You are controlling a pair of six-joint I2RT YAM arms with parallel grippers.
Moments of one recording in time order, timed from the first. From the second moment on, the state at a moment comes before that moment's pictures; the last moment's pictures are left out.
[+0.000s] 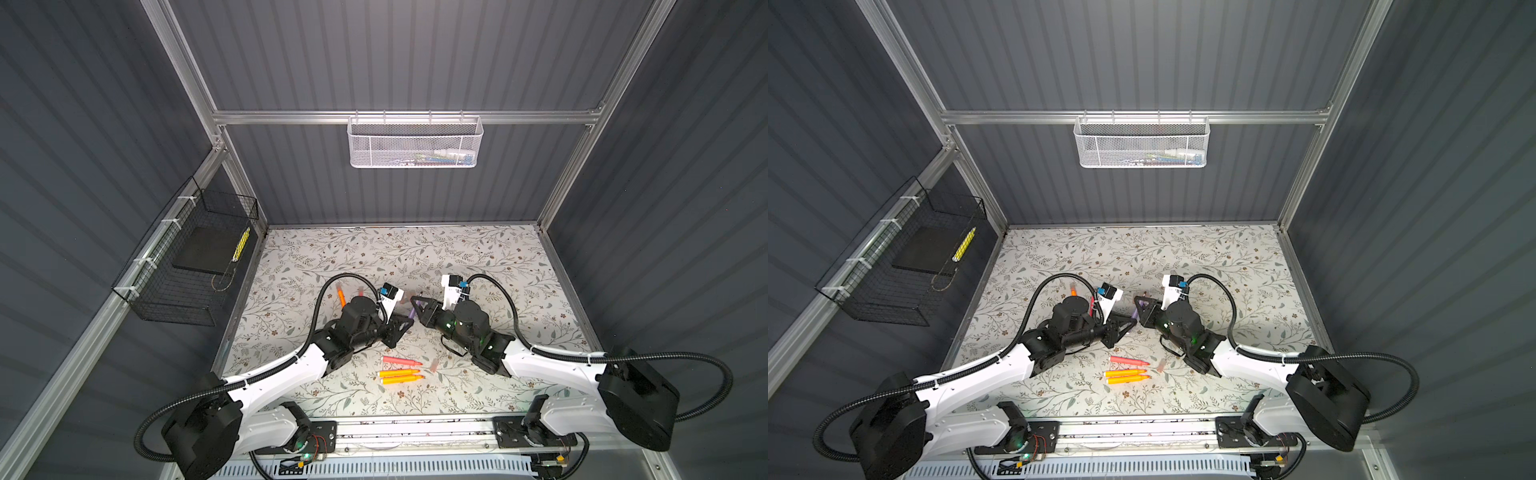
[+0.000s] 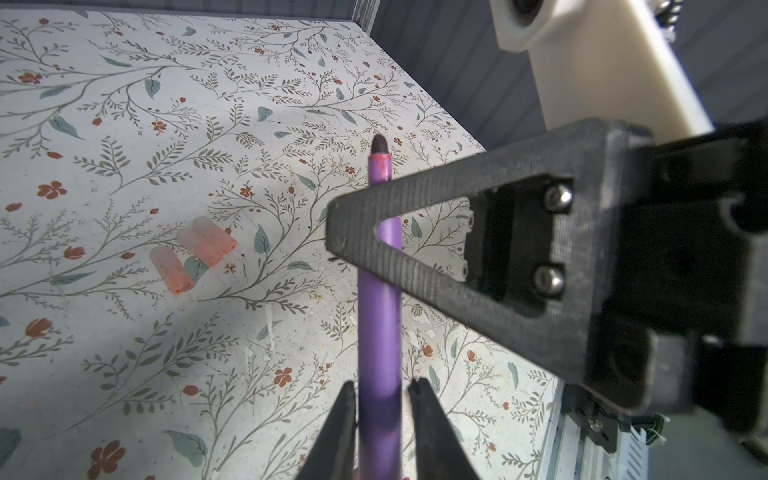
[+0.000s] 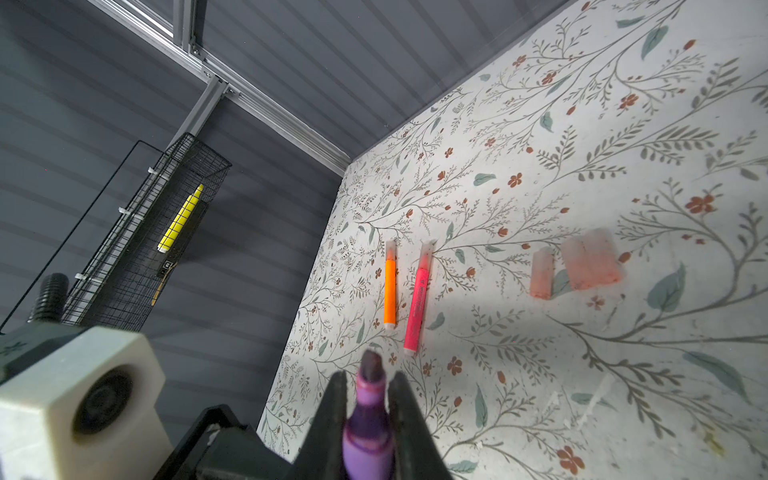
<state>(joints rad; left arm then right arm) -0.80 1.19 0.62 0.13 0.28 -0.31 0.87 1.32 0.56 0.56 0.12 0.92</state>
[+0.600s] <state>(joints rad) -0.80 1.21 0.60 0.20 0.28 -0.32 0.94 1.41 0.54 0.79 0.15 1.01</state>
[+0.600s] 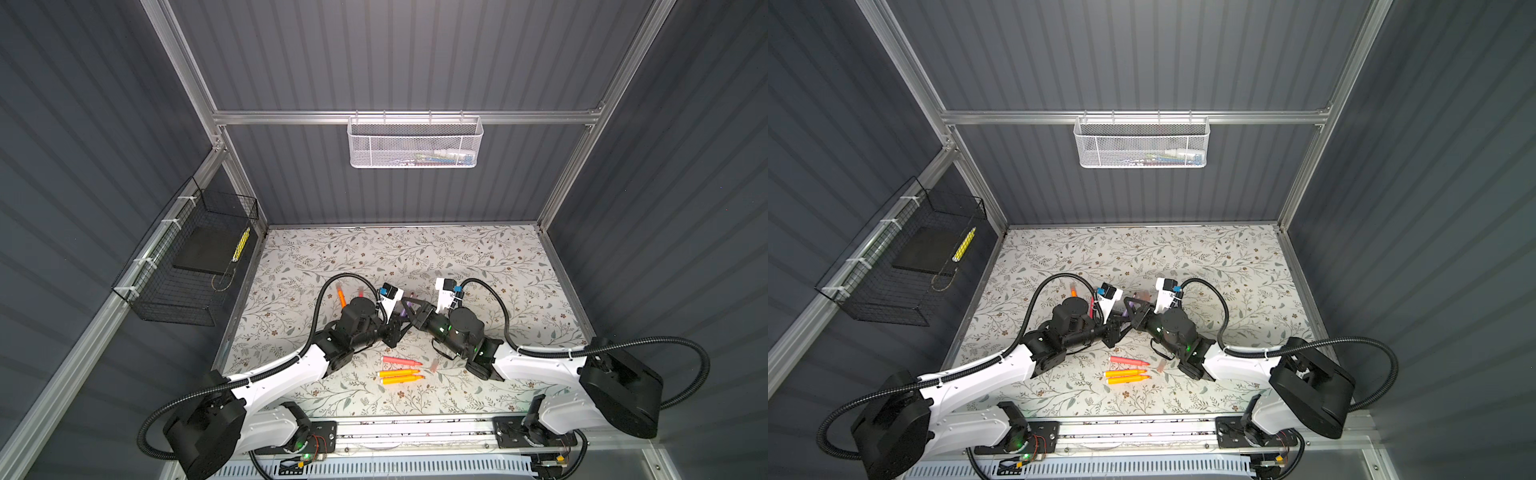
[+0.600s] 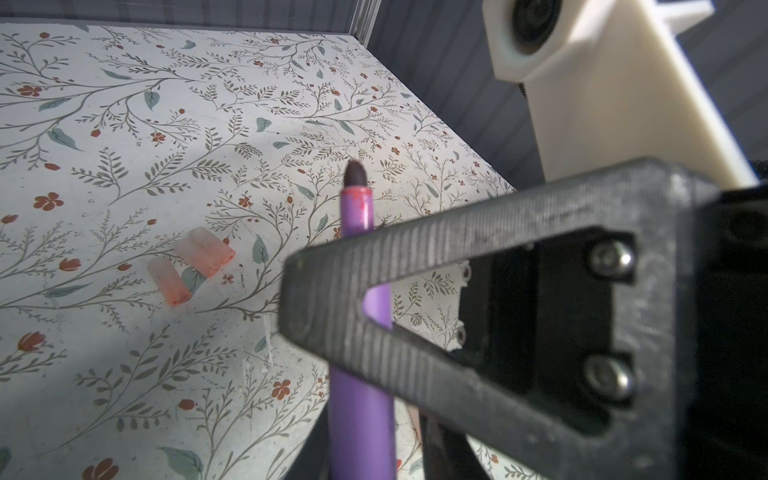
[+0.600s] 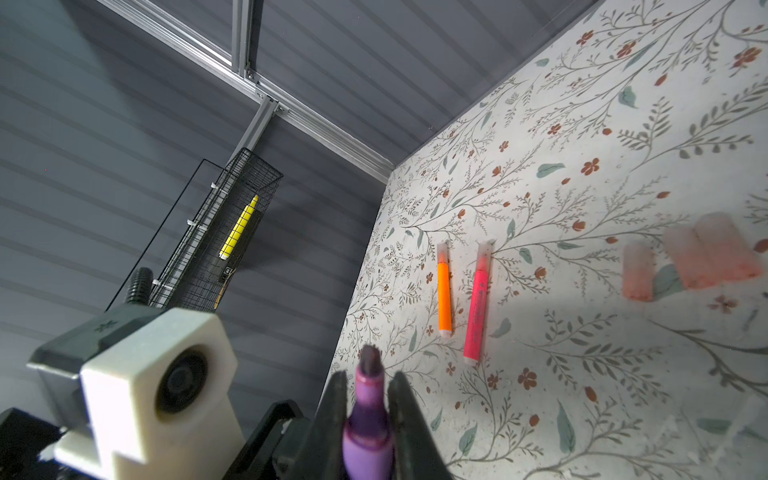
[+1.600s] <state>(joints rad) -0.80 1.19 0.58 0.16 0.10 -0.33 0.97 1.28 0.50 0.75 0.26 0.94</state>
